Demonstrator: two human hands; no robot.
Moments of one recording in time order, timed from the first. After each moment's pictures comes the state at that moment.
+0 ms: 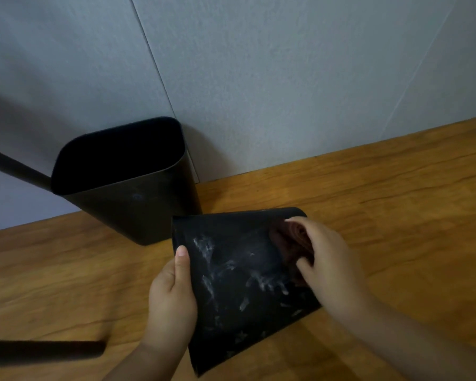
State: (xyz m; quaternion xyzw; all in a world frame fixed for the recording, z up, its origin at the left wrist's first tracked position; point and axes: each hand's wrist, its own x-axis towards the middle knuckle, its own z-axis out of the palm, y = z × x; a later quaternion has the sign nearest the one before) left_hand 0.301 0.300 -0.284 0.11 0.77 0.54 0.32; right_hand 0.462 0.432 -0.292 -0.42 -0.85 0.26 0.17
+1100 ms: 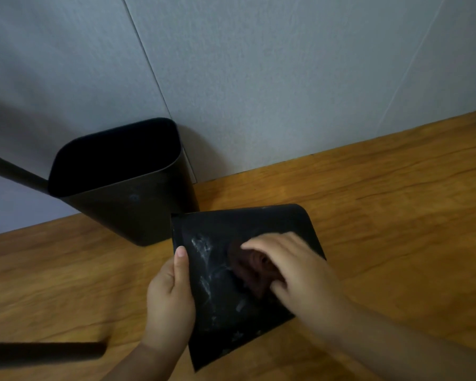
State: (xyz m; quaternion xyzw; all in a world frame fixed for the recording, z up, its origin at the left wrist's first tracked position) left_hand 0.303 0.295 -0.287 0.16 0.78 0.53 0.30; right_hand 0.453 0.412 -0.289 -0.26 -0.91 0.28 0.15
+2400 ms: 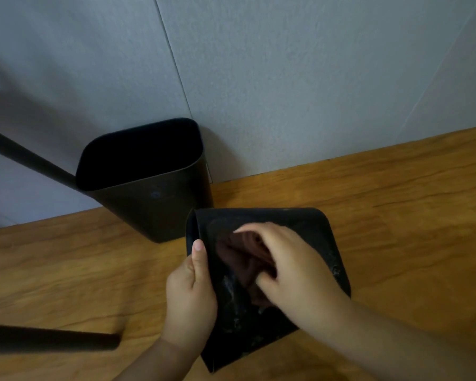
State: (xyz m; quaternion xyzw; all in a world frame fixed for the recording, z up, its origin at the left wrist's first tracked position) left_hand 0.300 0.293 -0.289 0.25 0.78 0.53 0.20; right_hand 0.417 0.396 -0.260 -0.28 -0.88 0.35 0.16
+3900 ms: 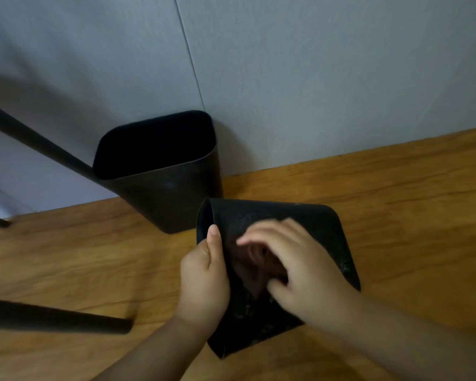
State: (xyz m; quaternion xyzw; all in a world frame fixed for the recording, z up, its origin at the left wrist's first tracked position) left_hand 0.295 0.295 -0.289 0.28 0.80 0.51 0.18; right_hand 0.425 0.395 -0.265 -0.17 -0.92 0.32 0.16
